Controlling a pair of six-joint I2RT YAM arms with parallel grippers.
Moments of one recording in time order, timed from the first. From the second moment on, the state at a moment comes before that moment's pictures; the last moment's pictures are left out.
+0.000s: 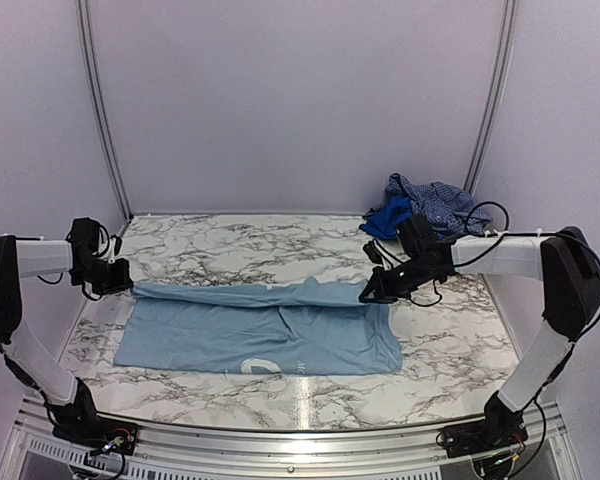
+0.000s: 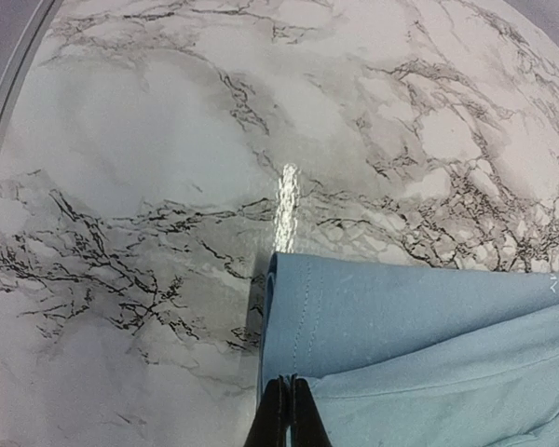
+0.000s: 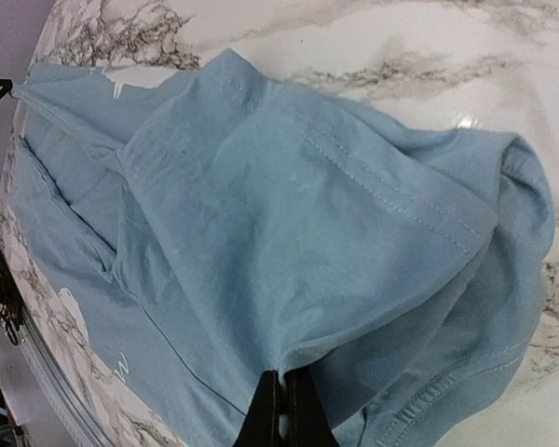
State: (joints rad) left arm 0.14 1.54 0.87 -0.33 0.25 -0.10; right arm 0.45 1.67 1.07 -0.39 -0.47 0.27
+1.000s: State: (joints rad) left arm -0.14 1.58 1.32 -0.12 0.58 -0.33; right arm 0.34 1.83 1.36 -0.50 -0.48 0.21
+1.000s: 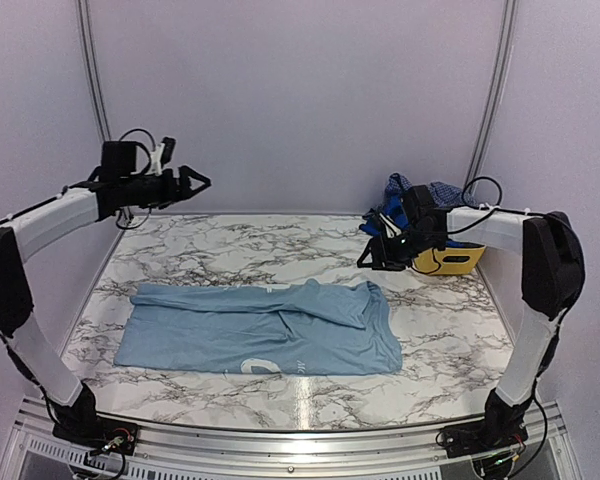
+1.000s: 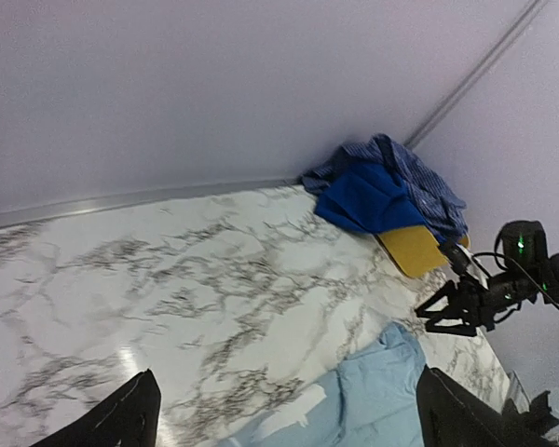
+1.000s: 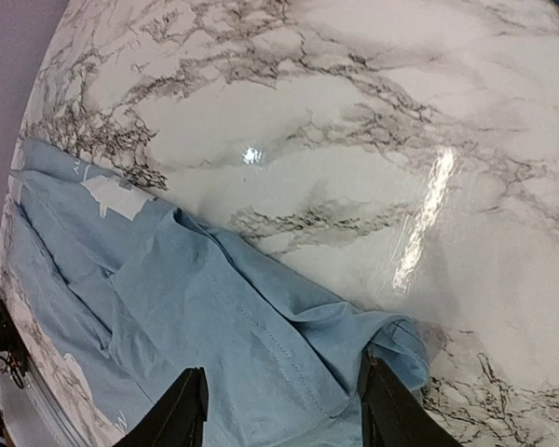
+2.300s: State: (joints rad) left arm -0.68 2.46 2.01 -0.50 0.49 -0.28; right arm 0.34 1.92 1.27 -0.54 -0.52 0.26
